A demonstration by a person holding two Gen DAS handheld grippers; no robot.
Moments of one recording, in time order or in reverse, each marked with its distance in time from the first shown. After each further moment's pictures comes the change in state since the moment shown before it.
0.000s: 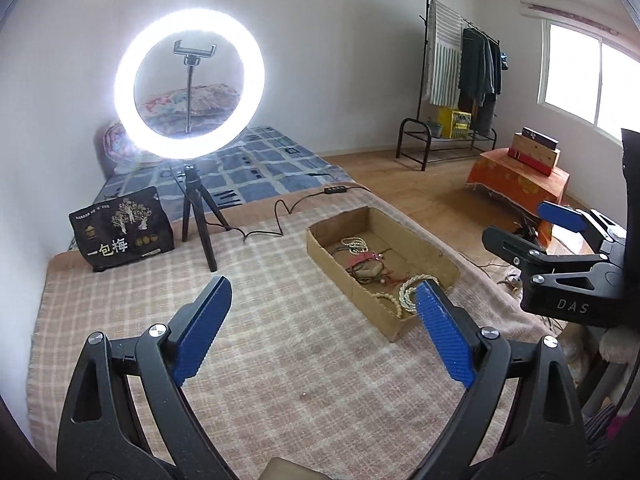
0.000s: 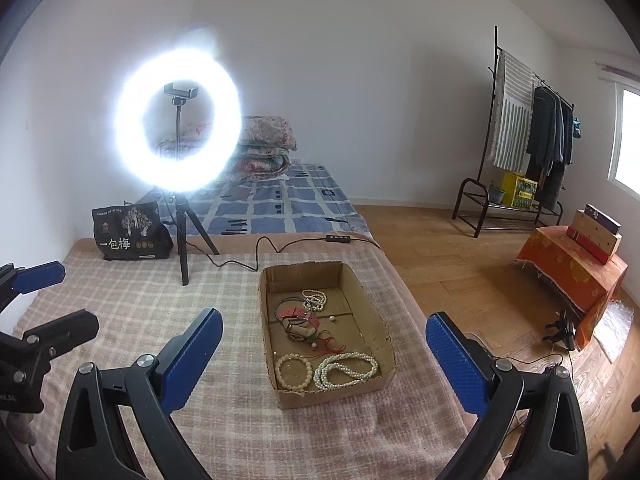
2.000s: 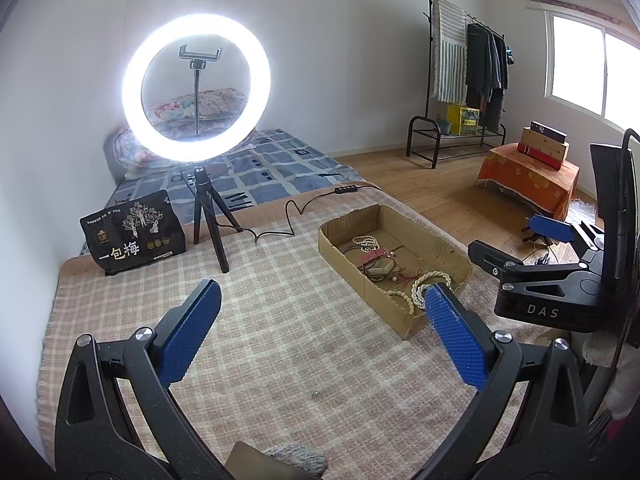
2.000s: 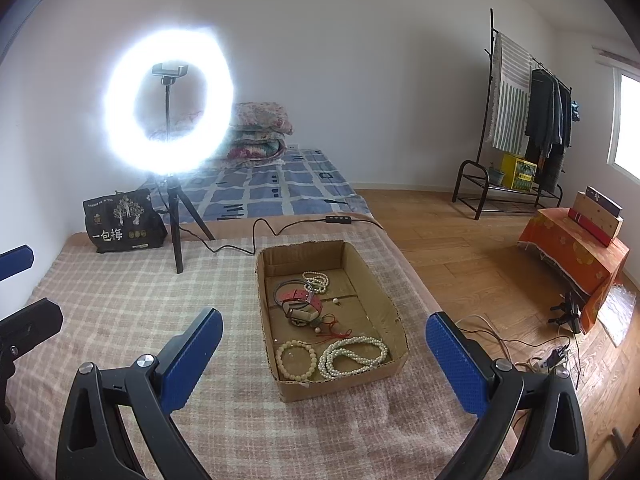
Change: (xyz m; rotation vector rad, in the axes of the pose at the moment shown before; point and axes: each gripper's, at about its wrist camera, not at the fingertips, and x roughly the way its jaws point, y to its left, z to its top) left arm 0.001 -0.002 -0.004 0.023 -0.004 0.051; right arm 0.025 0.002 -0.016 0.034 0.054 -0.004
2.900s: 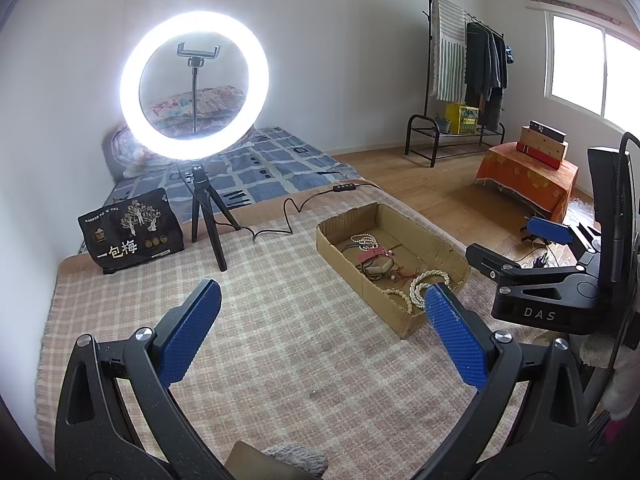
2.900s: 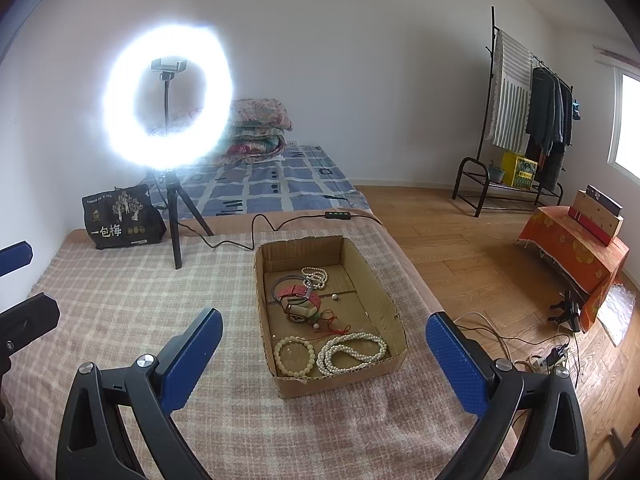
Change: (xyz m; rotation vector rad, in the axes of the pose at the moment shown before) left arm 0.001 0.000 0.002 -0.002 0.004 -0.002; right arm 0.002 -0.001 -0.002 -0.001 0.013 -0.003
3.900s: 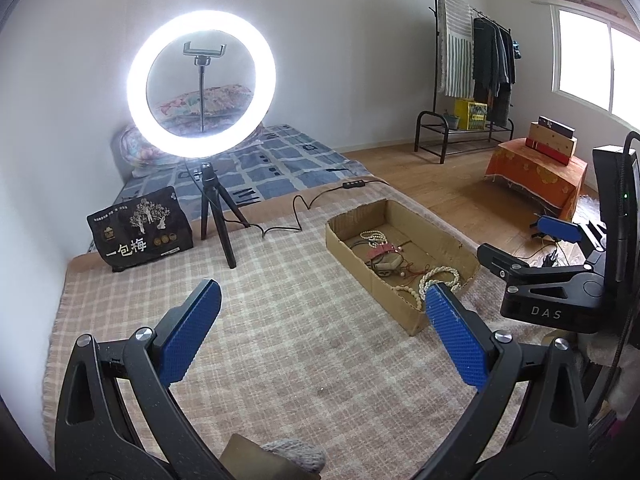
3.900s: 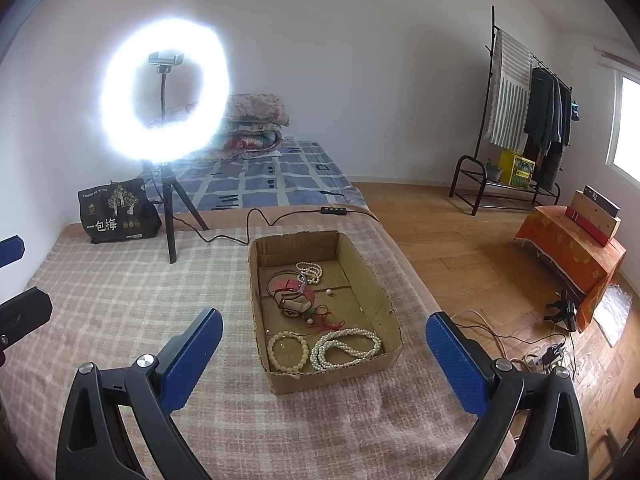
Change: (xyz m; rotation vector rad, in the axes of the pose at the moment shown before) left arm -0.003 -0.003 -0.004 0.007 0.009 0.036; right arm 0.004 -0.003 -0.004 -0.011 0.016 -0.016
